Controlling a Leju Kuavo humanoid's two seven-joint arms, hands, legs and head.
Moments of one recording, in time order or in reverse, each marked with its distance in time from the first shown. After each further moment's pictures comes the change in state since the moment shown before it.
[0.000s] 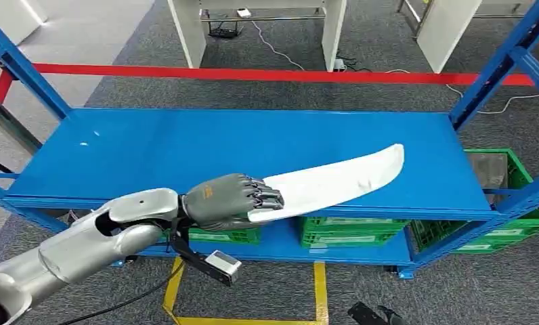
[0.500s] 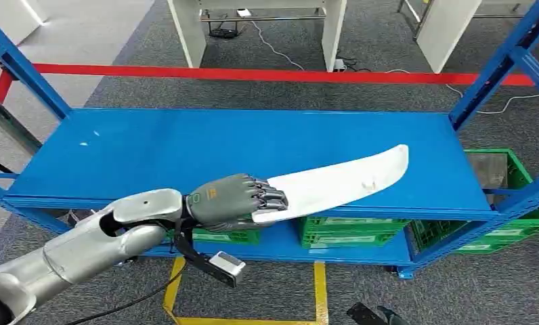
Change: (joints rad) left arm 0.001 -0.016 0.000 0.009 -0.006 0.000 -0.004; right arm 0.000 0.000 0.009 0.000 0.000 -0.001 0.006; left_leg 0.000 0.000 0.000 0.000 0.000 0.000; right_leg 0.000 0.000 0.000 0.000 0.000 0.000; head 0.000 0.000
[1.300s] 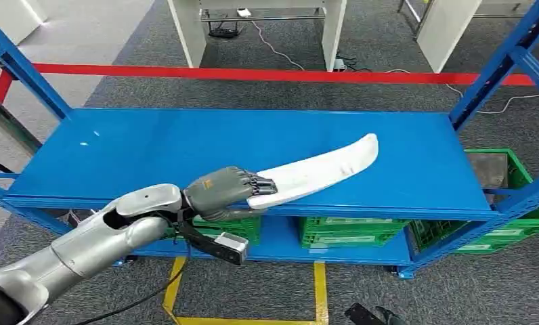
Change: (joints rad) left arm 0.015 -0.048 0.070 0.128 -0.008 0.003 0.000; right arm -0.001 0.000 0.016 0.000 0.011 0.005 0.009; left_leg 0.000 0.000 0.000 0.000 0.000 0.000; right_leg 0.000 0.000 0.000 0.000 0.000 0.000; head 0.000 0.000
